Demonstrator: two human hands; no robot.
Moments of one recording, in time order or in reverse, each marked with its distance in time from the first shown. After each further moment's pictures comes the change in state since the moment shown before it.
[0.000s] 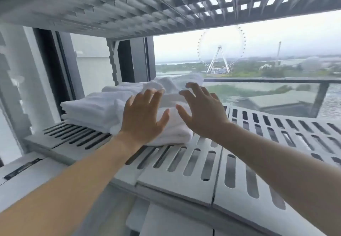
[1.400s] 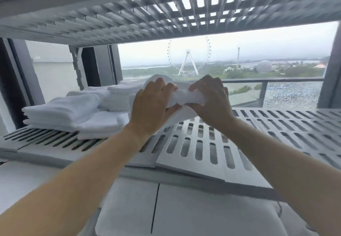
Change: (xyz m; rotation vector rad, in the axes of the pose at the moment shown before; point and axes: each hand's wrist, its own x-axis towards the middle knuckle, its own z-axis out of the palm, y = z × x) left_hand -0.004 0.138 -0.069 -0.187 0.250 0.266; right_hand -0.096 0.060 -0.115 0.141 0.334 0.148
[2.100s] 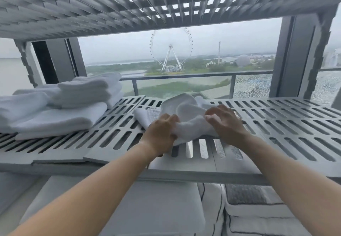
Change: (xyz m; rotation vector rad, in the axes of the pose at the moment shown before) left_hand -0.007 0.176 0.093 -0.394 -0.545 -0.168; right_hand -0.111 0.150 -0.141 0.032 -0.392 0.520
